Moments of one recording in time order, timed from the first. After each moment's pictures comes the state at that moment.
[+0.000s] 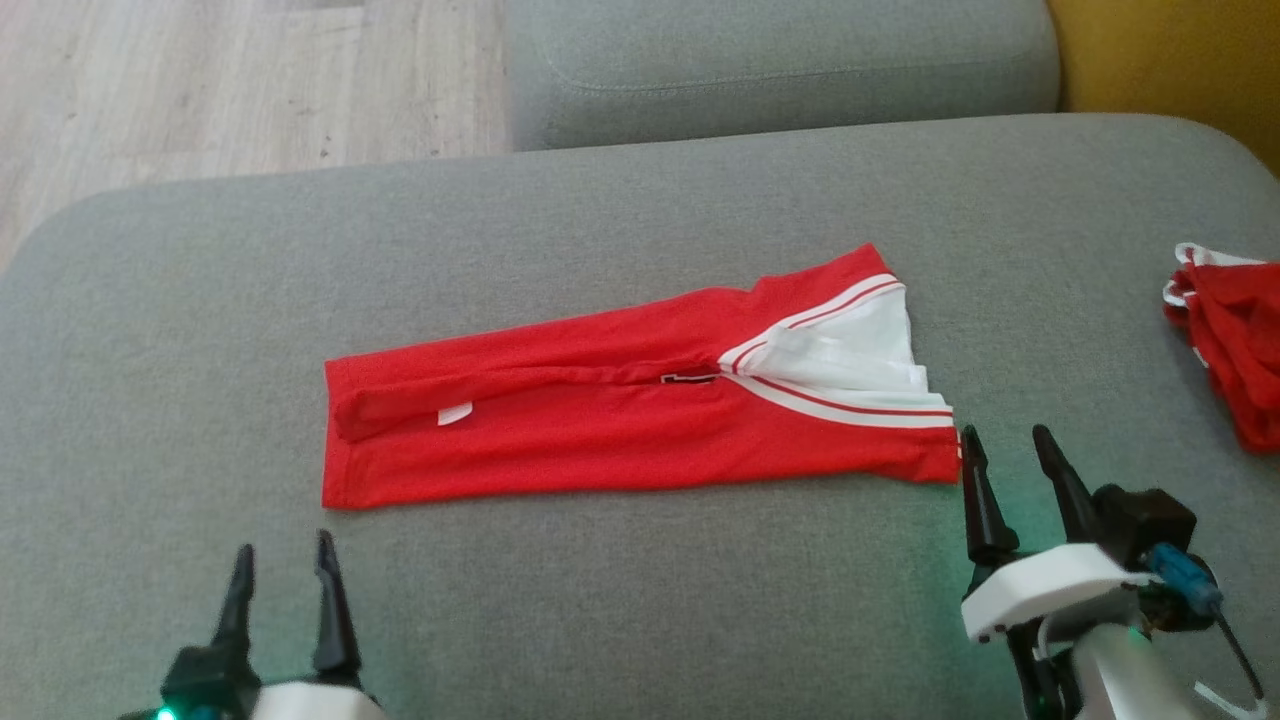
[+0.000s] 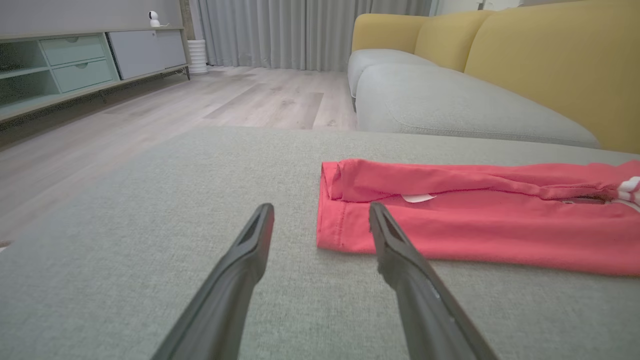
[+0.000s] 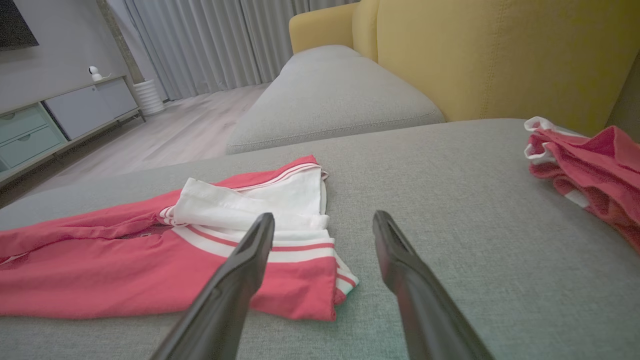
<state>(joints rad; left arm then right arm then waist) 0.03 0.06 0.01 0.36 -0.16 0.02 -0.25 -0.14 -0.06 0.02 0.53 0.17 0.13 -0.25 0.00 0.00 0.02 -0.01</state>
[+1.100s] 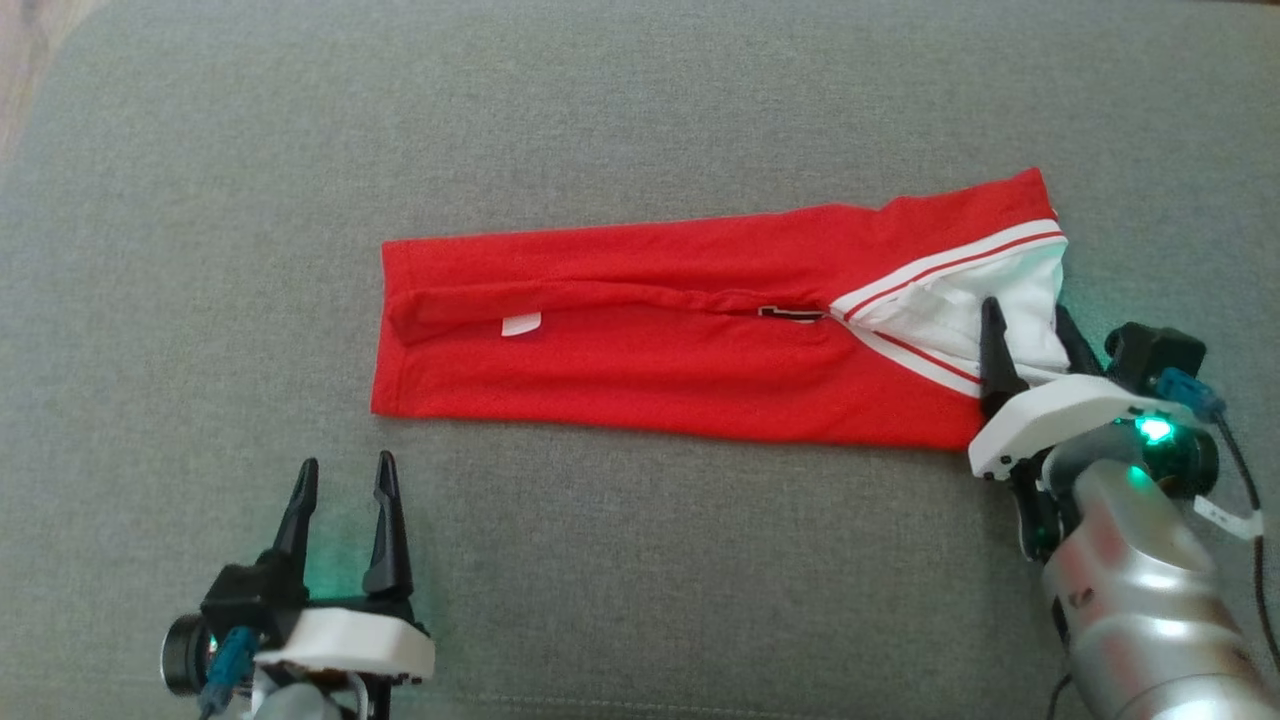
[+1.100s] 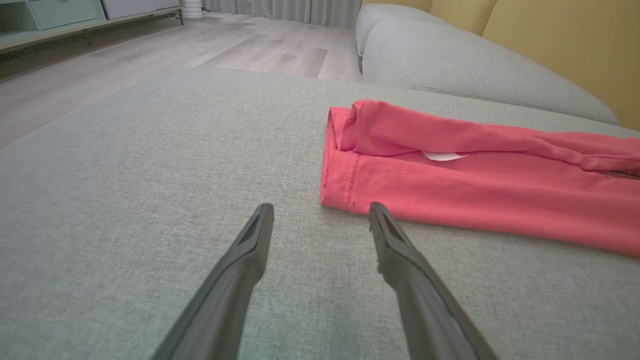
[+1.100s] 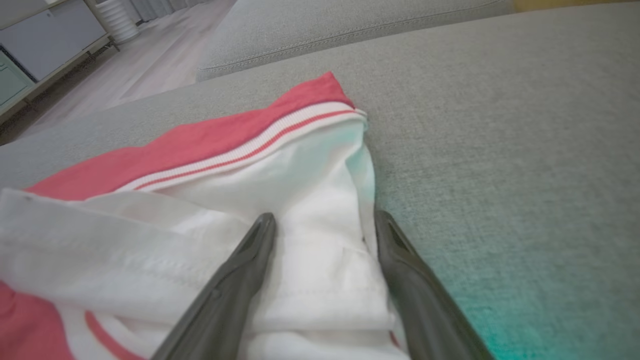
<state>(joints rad) -0.09 0.05 -0.08 0.39 -0.21 -0.05 -0.25 -0.61 -0.07 -0.05 1.09 0.18 0.13 -0.27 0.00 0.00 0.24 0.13</state>
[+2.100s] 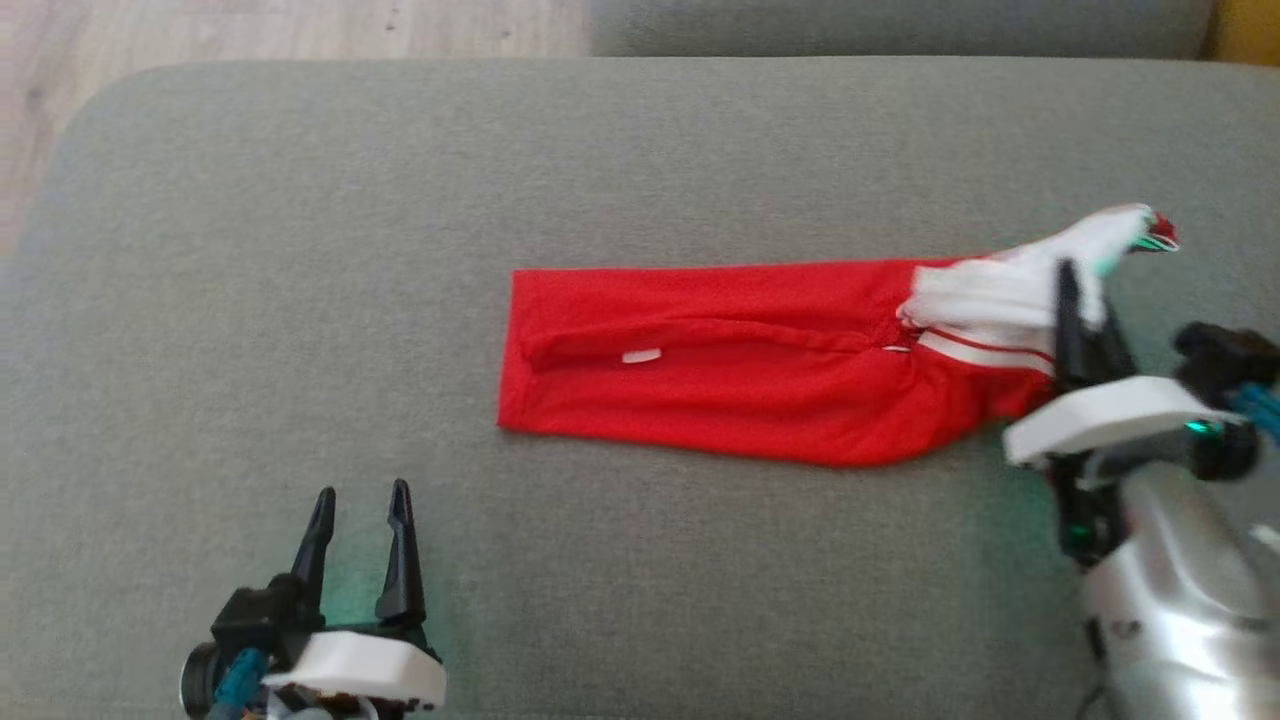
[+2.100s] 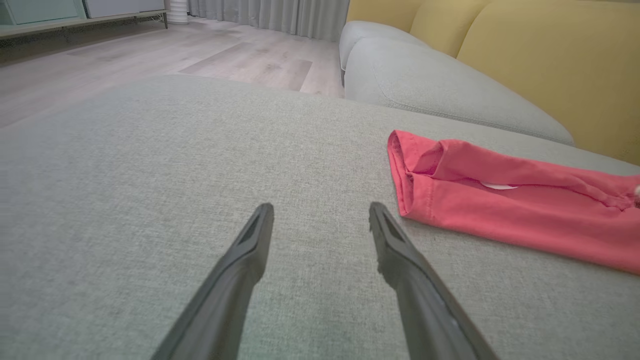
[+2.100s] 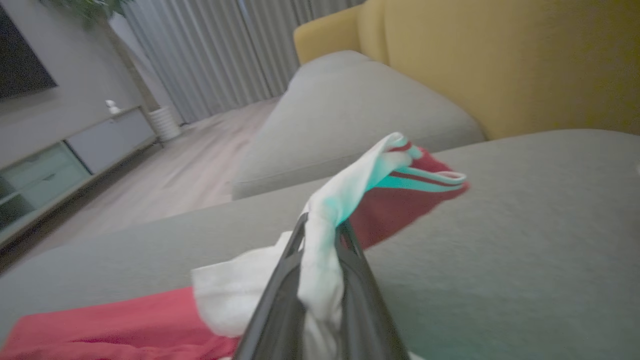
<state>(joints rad) -0.06 0.05 -0.11 0.41 -0.27 -0.05 -0.25 -0.44 -0.15 0.05 0.69 0.39 0.13 -0.26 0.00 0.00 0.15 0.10</state>
